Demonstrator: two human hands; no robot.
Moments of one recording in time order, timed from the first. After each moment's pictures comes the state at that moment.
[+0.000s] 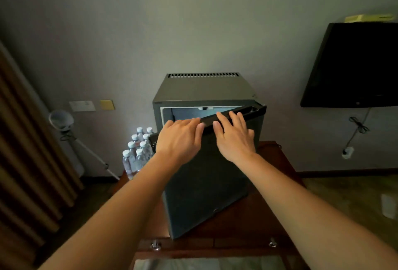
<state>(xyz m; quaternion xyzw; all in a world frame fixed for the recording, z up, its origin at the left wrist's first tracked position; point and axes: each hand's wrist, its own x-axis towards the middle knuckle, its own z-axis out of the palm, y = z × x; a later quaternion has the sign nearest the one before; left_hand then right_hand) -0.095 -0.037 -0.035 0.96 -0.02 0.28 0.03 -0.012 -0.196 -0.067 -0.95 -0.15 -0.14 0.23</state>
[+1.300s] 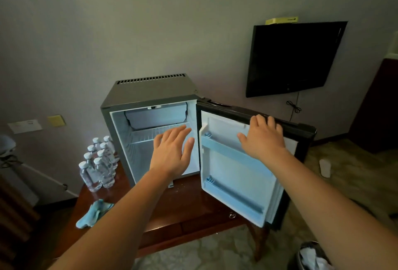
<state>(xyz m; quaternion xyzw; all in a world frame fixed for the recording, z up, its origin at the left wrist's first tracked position) -0.133 -0.150 -0.074 0.95 -0.12 0.23 0.17 -0.105 -0.409 -0.038 -0.99 0.04 -0.11 0.01</state>
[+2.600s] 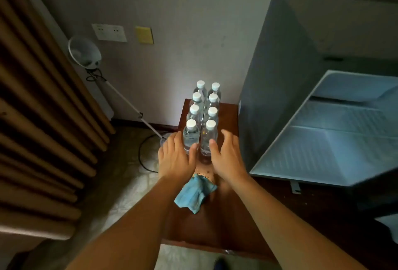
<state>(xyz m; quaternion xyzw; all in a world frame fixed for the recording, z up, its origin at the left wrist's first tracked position) -0.011 0.309 -0.337 0.93 0.23 0.14 0.23 0.055 0.171 -0.314 -0.91 -0.10 0.07 0.39</state>
